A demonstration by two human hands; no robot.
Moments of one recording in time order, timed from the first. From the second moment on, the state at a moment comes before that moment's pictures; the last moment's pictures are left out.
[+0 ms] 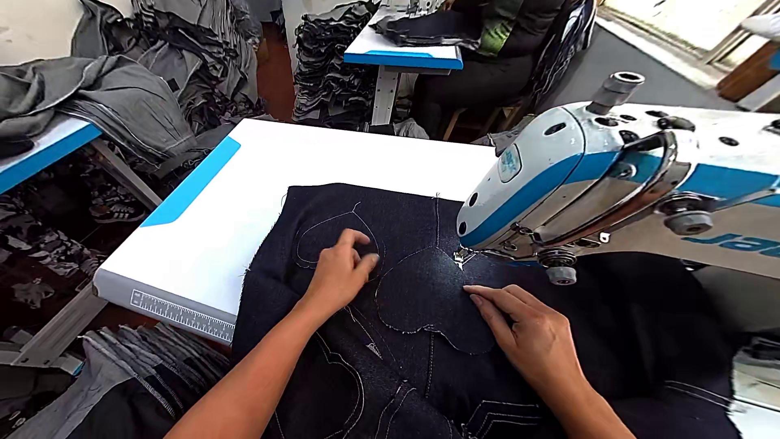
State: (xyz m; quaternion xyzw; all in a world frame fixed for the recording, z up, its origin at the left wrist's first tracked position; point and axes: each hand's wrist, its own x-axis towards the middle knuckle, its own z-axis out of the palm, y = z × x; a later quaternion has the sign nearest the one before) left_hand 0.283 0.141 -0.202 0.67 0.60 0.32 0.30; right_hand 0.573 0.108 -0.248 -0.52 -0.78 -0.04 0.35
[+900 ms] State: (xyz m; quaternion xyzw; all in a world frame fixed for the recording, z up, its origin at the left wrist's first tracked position) left_hand 0.302 0.112 -0.185 0.70 0.66 0.14 0.23; right_hand 0.580 0.106 -0.248 -0.50 -0.79 0.01 0.35
